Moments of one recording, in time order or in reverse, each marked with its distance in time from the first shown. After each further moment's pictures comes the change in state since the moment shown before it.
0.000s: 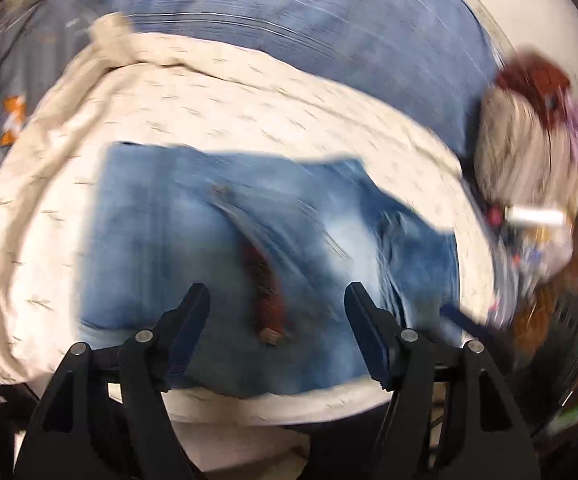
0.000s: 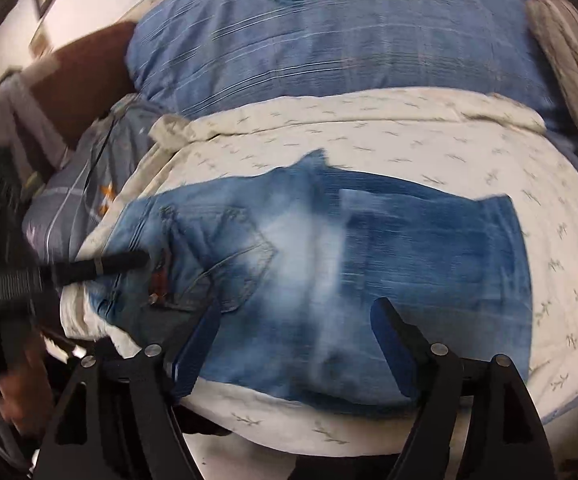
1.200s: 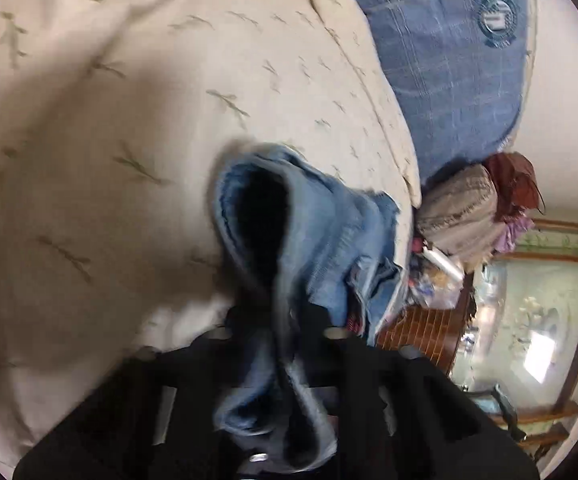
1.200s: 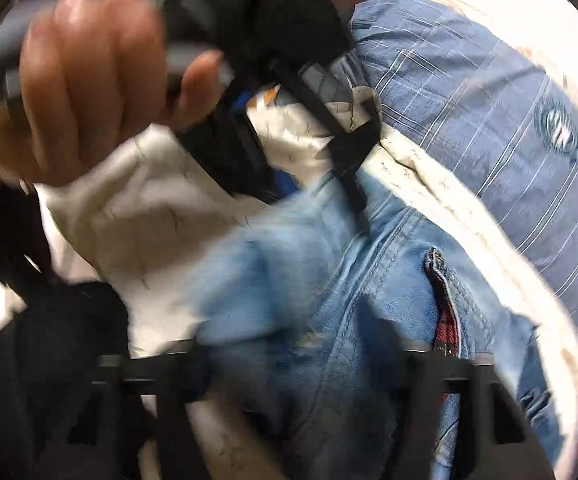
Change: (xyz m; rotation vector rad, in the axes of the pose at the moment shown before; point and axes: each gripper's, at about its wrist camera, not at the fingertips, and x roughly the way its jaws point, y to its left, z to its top) left arm 0.082 0.147 0.064 -0.341 0.405 -0.439; right arm 0.091 0.197 -0.026 -0.702 -0.089 0.013
